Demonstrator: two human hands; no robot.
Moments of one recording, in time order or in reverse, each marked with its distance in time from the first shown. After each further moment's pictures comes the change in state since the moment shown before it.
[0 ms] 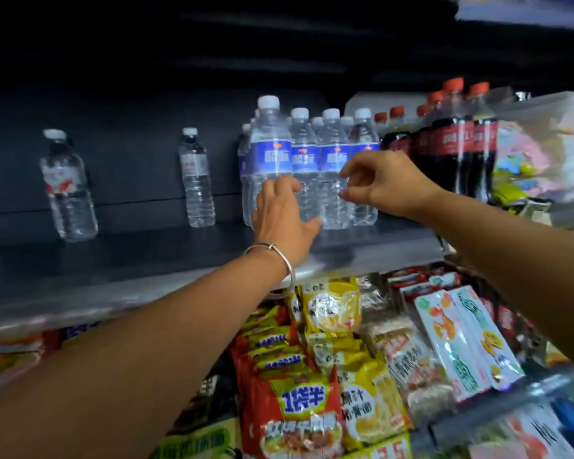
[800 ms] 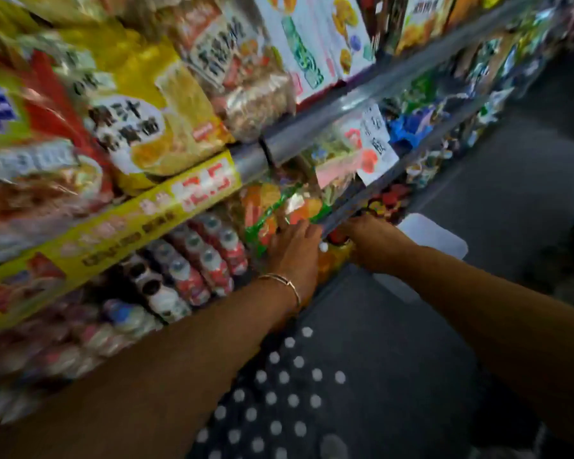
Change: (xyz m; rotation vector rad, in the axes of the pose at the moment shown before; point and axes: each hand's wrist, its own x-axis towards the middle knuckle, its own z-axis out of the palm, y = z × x) left_hand -0.390 -0.052 0.365 0.076 -1.055 0.222; right_hand -0.474 0.270 0.180 -0.439 -0.829 0.667
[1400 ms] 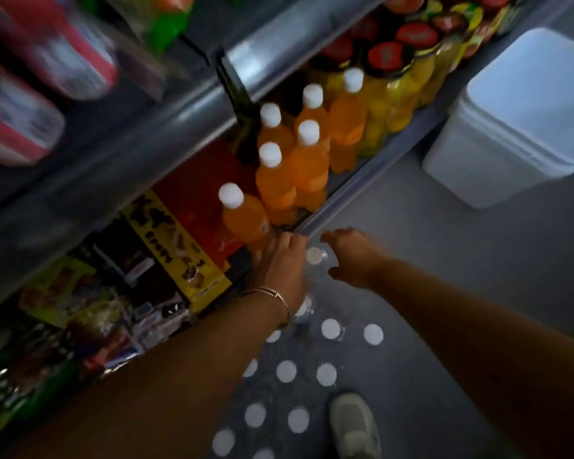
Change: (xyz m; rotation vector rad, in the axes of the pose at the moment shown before) left_hand 0.016 -0.128 0.409 -0.052 -0.399 -0.260; right_hand 0.113 0.050 0.444 0.188 -0.388 0.053
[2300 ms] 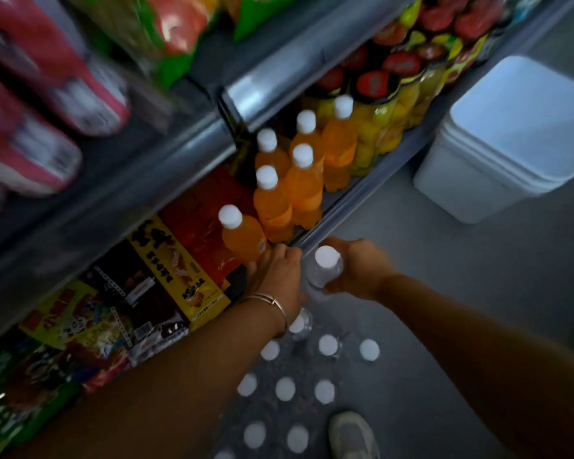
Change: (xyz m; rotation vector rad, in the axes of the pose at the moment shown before) left_hand -0.001 0.005 -0.021 0.070 -0.038 -0.009; right_hand -0.022 0.003 -0.018 0.342 0.116 0.031
